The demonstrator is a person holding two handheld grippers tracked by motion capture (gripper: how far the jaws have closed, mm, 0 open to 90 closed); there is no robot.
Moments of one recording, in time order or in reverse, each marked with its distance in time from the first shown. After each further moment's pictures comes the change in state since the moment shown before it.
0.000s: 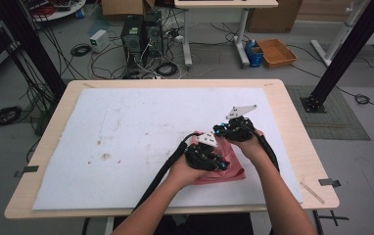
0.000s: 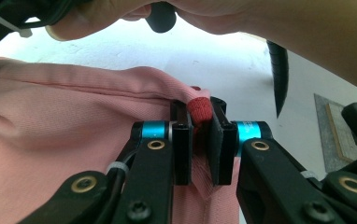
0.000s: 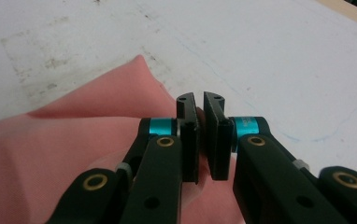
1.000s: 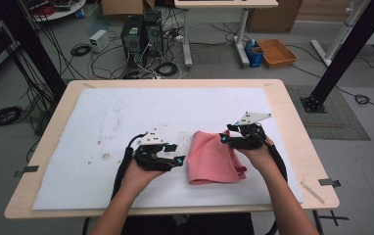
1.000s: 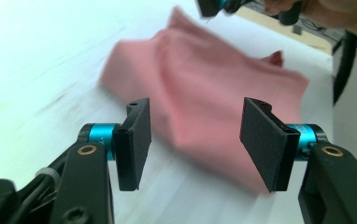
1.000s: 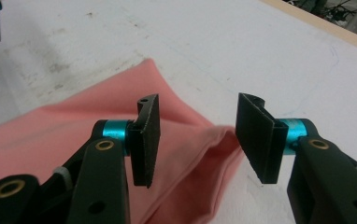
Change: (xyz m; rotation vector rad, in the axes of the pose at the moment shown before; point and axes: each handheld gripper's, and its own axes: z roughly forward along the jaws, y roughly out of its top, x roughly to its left) left arm 0.019 -0.078 -0.128 -0.165 0.315 -0.123; right arm 0.017 -0.011 -0.034 -0.060 -0.097 0.042
